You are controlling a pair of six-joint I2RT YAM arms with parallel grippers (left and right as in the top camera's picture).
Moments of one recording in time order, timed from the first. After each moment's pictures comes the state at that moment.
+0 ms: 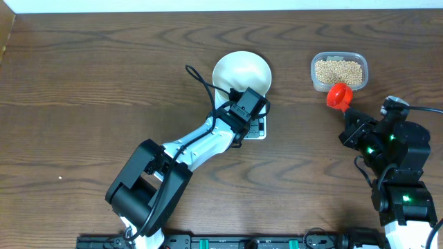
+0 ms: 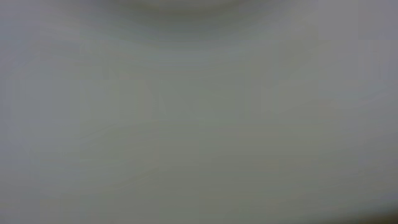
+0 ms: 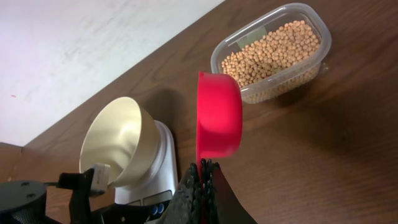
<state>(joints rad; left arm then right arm) -0.69 1.88 1.13 -0.39 -0.08 -0.65 -0.05 0.78 0.63 -0.34 -0.23 0.54</state>
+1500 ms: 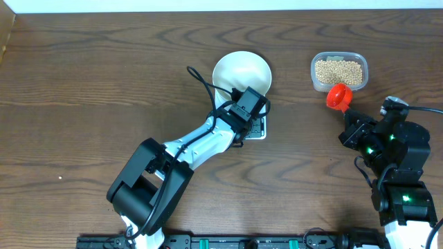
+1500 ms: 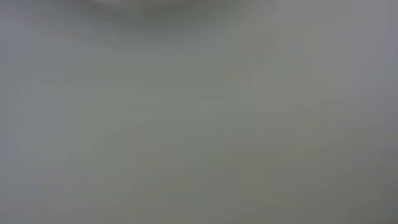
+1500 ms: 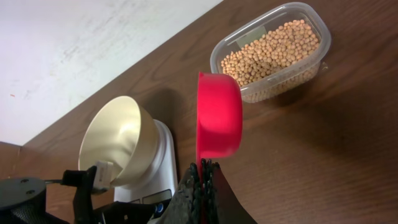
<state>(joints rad) -0.68 1.89 1.13 -0.36 -0.03 -0.65 -0.05 0.78 0.63 -0.34 -0.23 0.54</state>
